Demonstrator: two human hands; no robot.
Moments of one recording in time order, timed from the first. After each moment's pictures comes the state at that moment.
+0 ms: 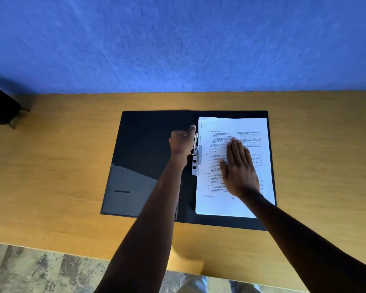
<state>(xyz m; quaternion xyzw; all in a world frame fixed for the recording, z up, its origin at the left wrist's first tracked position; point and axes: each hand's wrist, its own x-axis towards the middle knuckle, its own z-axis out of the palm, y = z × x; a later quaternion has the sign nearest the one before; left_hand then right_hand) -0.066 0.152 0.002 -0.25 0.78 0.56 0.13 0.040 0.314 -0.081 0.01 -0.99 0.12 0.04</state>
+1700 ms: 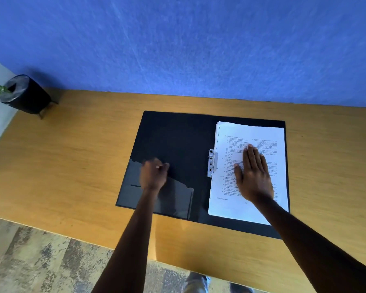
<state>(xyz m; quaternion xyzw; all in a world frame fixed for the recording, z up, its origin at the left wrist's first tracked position) 0.012 0.019 -0.011 -0.19 0.94 0.27 0.05 0.042 0.314 -0.084 0.01 -0.99 0.12 0.06</state>
